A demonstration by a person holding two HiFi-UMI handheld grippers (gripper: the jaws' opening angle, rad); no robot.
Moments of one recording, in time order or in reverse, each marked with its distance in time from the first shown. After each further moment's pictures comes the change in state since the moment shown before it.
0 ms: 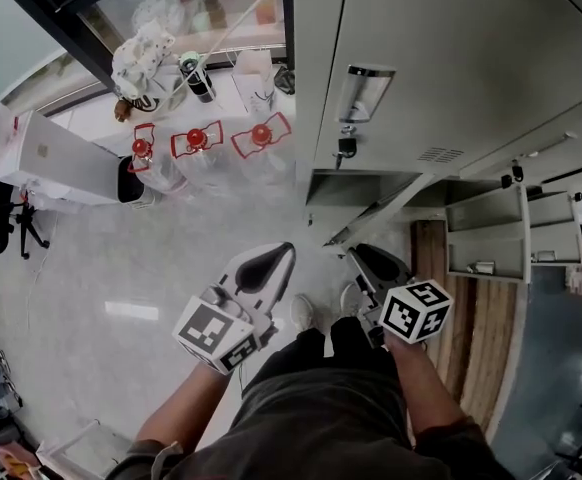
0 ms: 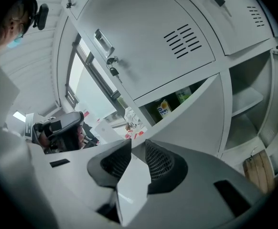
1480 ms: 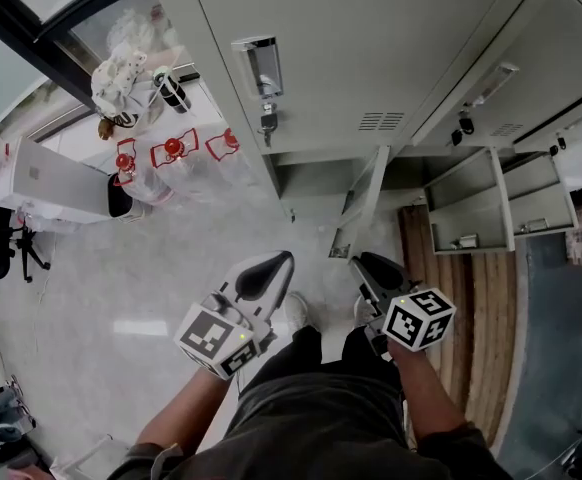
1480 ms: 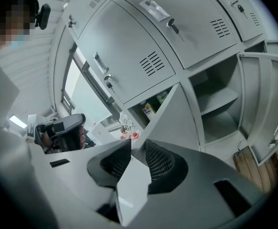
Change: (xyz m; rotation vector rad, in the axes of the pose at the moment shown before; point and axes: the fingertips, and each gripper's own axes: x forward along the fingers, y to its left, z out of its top) left arm 0.024 -0.085 -0.034 0.032 0.060 -0.075; right arm -0.095 -0.041 -0.030 0.047 -0.057 -0.056
